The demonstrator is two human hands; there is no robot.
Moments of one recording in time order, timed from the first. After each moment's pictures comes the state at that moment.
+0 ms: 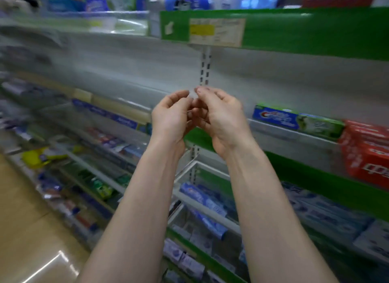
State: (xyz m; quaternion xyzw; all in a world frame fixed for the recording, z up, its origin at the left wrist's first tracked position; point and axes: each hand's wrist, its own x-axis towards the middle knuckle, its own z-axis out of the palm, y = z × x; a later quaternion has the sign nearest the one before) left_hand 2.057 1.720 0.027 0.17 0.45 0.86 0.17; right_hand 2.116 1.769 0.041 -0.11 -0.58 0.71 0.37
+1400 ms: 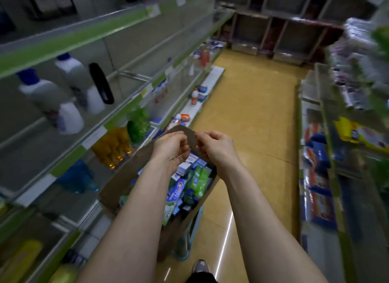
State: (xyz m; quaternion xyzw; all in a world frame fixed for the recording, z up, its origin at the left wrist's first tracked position) left_hand 1.987 0.975 -0.201 -0.45 0.42 0.76 -0.20; right_hand 1.931 1.063 -0.190 0.13 -0.72 0.62 -0.29
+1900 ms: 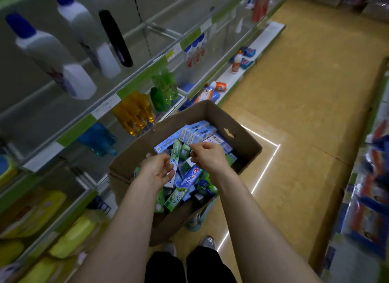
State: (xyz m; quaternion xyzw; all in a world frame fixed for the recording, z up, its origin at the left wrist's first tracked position) left_hand 1.992 0.925 -0.324 -0.67 0.25 0.67 -0.17; right_hand 1.883 0.994 -0.304 0.11 -0.72 0.49 -0.48
